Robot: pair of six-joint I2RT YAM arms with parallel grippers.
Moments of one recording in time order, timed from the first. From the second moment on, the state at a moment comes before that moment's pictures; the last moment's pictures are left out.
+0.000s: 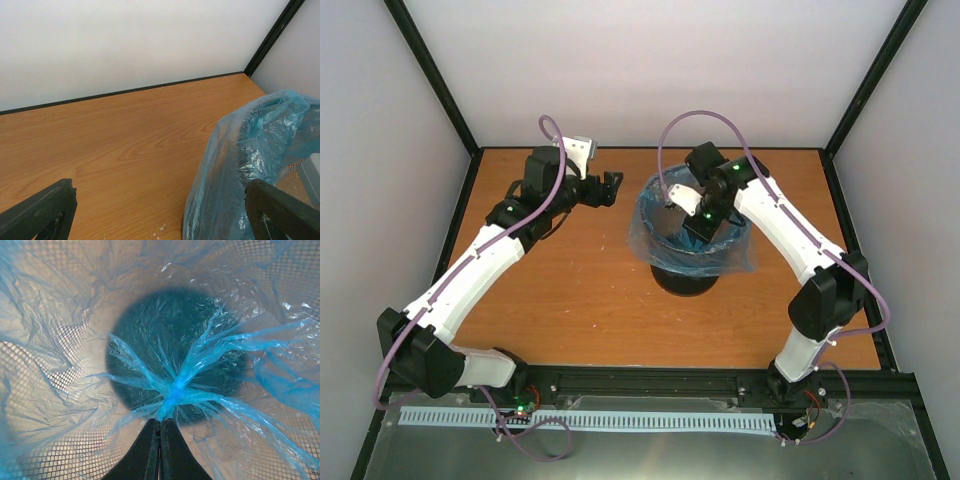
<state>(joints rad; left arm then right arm) -0.47 1.32 1.29 -0.36 0.07 -0.20 0.53 1.72 1.73 -1.31 -0.15 -0.51</state>
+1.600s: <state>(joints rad) -0.47 0.96 0.85 -0.37 -0.14 -0.13 -0.04 0.78 0.87 -0.53 -0.21 -0.07</state>
